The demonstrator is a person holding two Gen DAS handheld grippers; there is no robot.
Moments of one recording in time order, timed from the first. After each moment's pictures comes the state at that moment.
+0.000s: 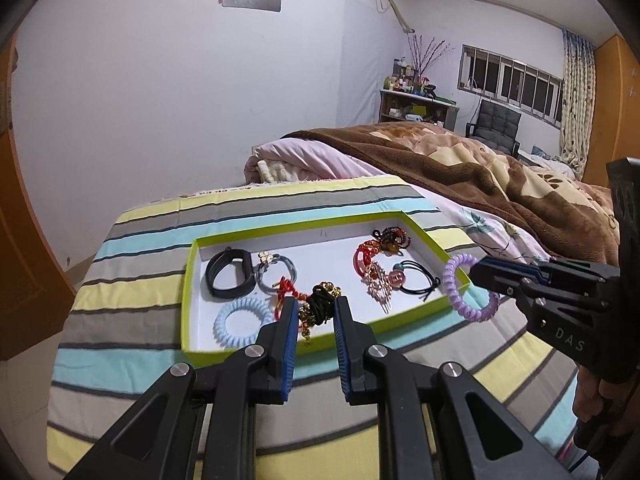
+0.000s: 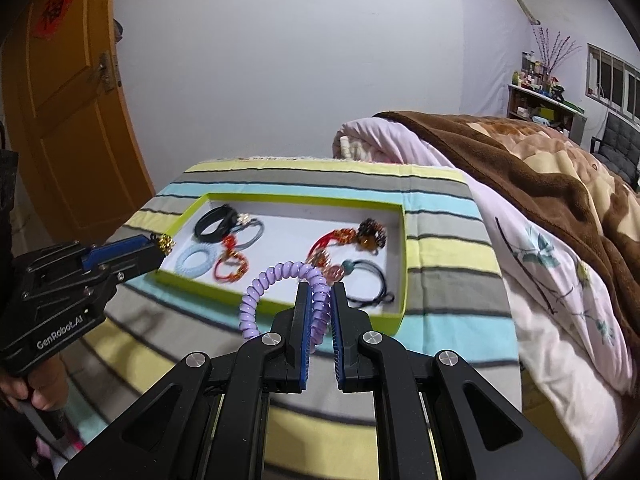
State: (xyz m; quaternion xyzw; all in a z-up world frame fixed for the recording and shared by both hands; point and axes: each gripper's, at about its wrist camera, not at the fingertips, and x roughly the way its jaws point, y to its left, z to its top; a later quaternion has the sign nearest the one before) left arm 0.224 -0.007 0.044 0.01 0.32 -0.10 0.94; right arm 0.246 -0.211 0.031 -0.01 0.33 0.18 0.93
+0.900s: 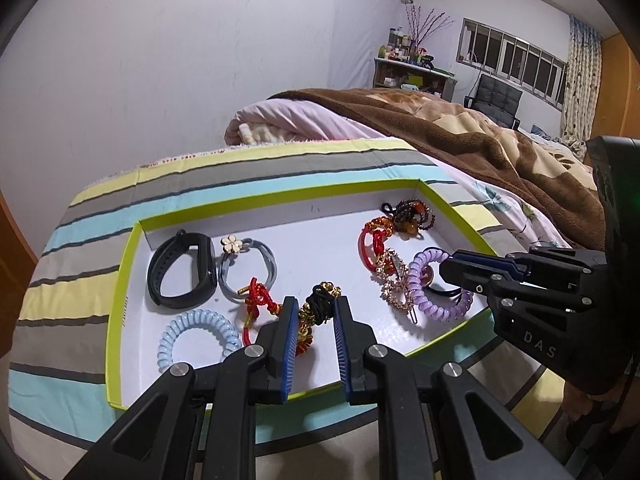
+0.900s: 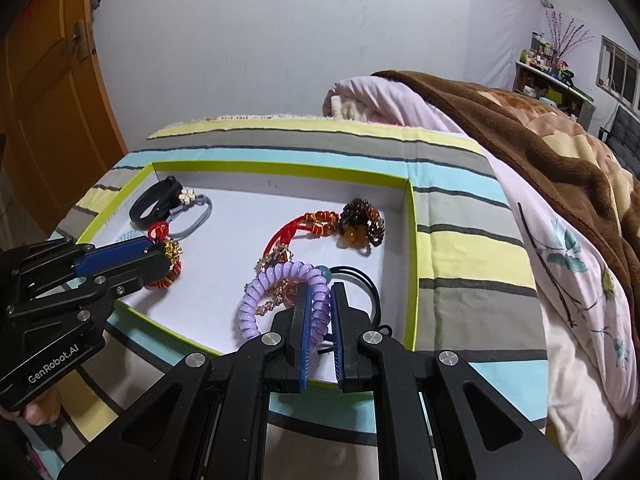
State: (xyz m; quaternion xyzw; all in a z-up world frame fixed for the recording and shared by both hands) left arm 0.293 -0.024 -0.009 0.01 0.38 -0.12 0.92; right arm 0.314 -0.198 -0.019 -0.04 0.39 0.17 0.90
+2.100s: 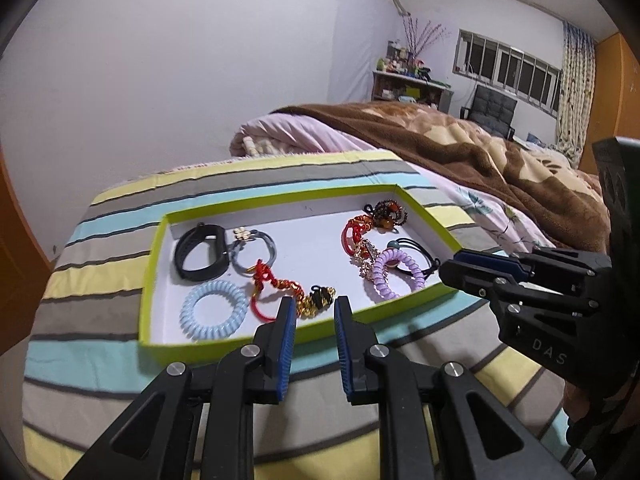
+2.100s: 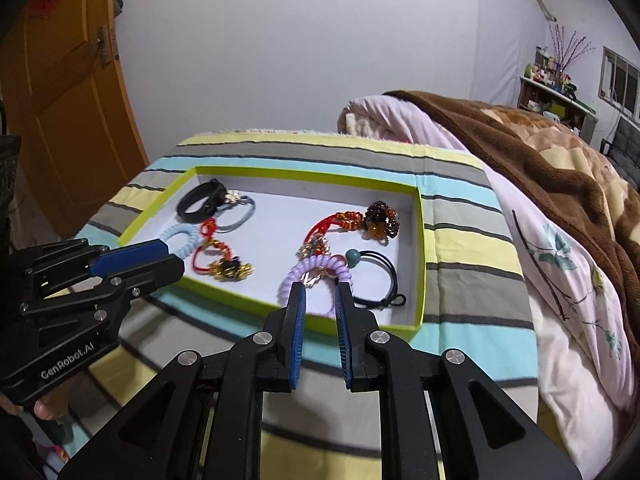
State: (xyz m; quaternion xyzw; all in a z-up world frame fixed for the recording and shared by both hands) left arm 0.231 -0.017 0.017 0.00 0.35 -0.11 0.93; right arm 0.253 -0.196 0.010 -0.04 0.35 0.18 0.92
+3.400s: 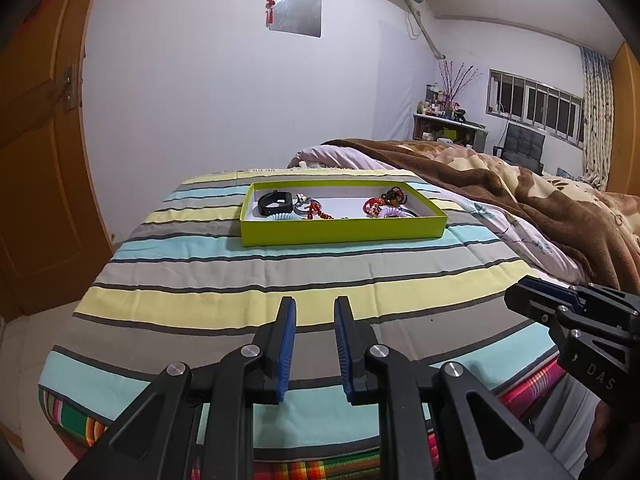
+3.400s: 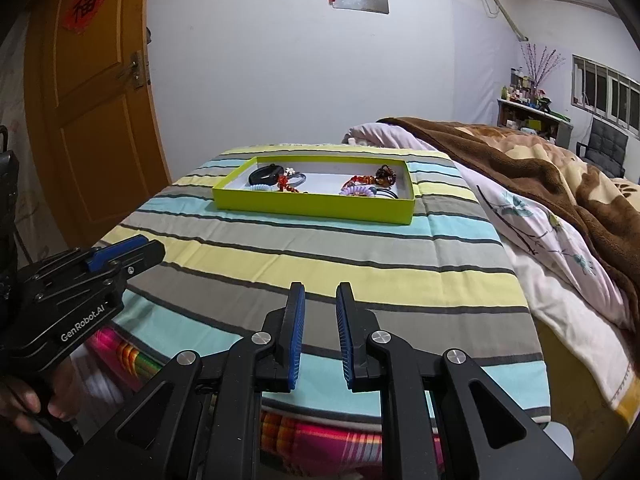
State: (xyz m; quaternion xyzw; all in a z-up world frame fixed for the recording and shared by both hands) left arm 0.053 -0.003 0.012 -0.01 0.28 -0.02 0.96; right arm 0.077 -0.213 0.003 -0.01 0.29 0.17 0.94
